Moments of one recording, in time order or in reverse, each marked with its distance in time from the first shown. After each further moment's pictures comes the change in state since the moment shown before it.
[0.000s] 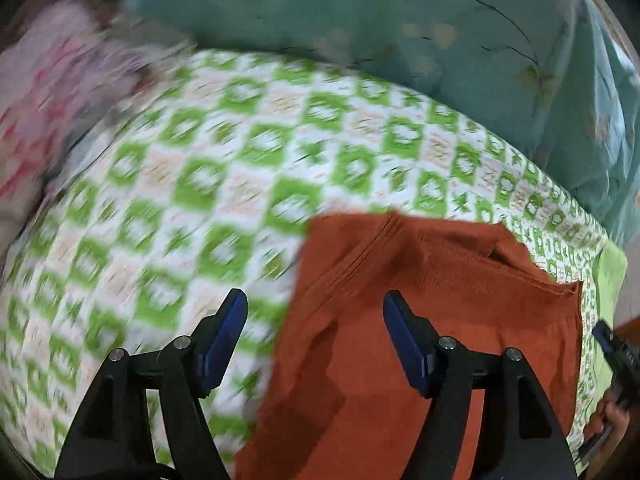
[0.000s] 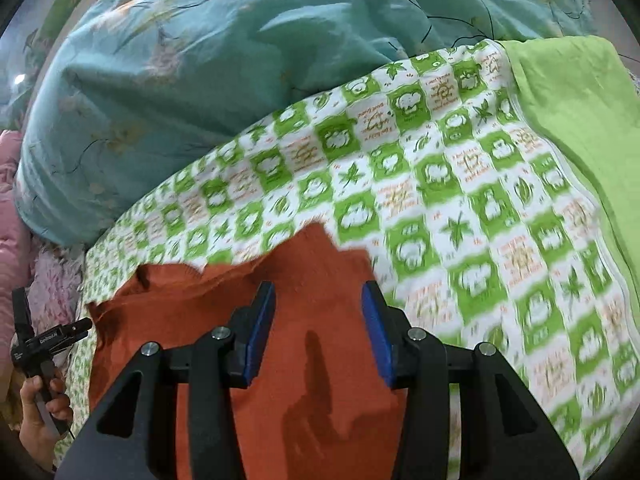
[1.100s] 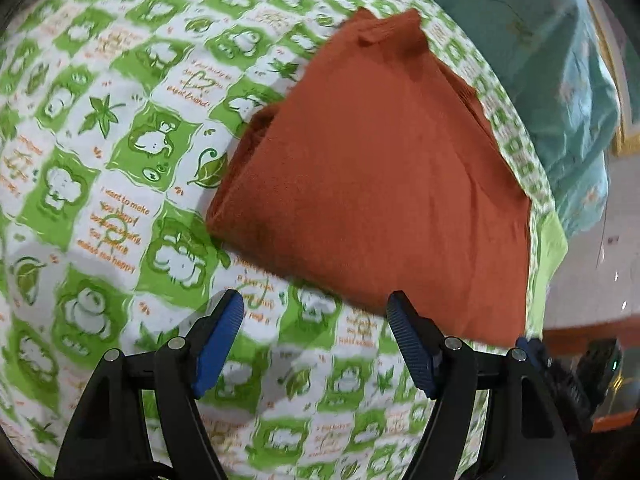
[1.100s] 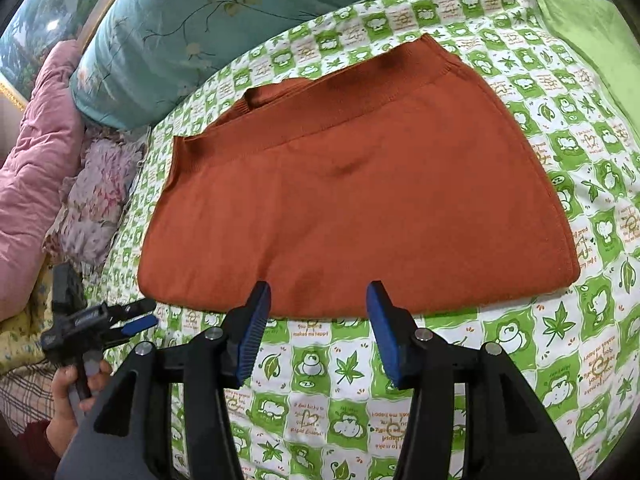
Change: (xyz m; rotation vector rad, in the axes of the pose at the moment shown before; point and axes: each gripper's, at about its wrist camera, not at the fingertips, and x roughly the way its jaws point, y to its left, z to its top) left arm -0.027 0.043 -0.196 -0.249 0.234 -0.256; right arm -0.059 0.082 -0.155 -0.074 0.220 0.109
